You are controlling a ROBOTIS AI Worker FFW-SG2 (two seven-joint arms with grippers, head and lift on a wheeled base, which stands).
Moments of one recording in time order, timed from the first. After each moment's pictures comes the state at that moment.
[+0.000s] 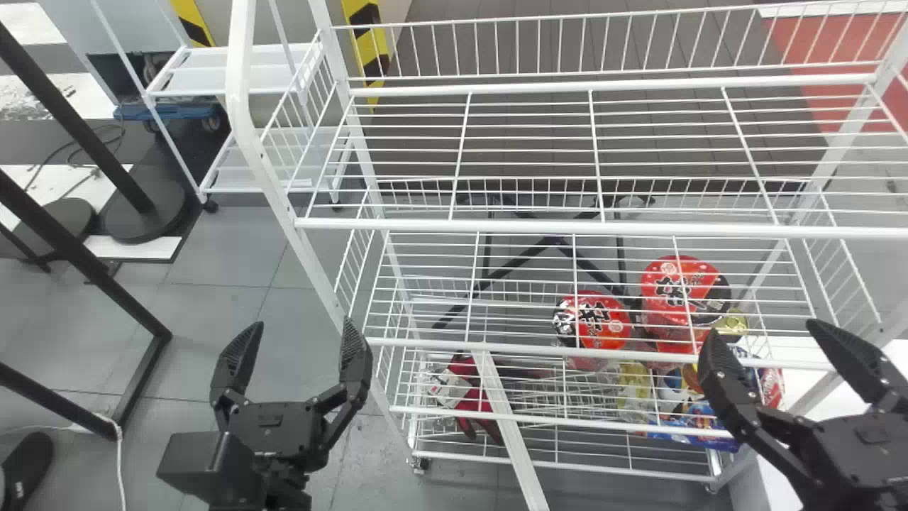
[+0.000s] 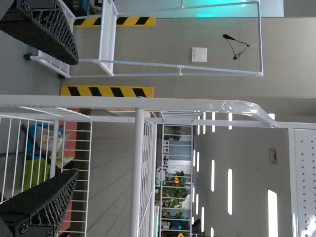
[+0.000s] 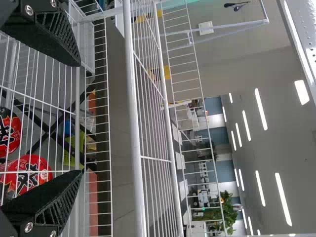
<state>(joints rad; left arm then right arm) 0.66 0.09 0.01 -1.85 0.08 -0.40 0.10 0.75 -0.10 0.01 -2.16 -0.20 -0.04 0.19</state>
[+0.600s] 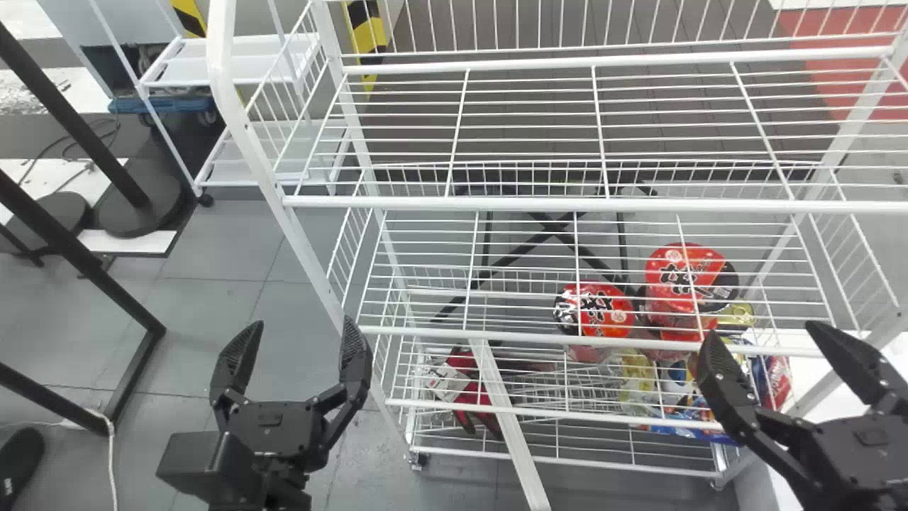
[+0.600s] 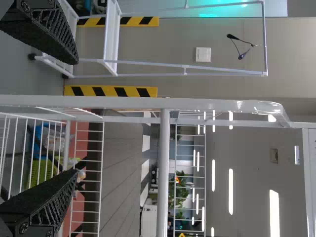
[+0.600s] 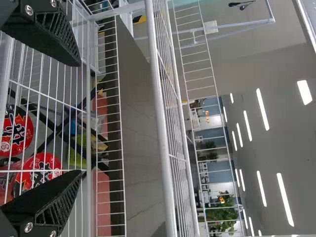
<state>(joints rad) 0.66 0.09 0.01 -1.85 0.08 -0.40 0.10 0.75 -0.10 0.02 -2.16 -0.20 -0.04 0.19</state>
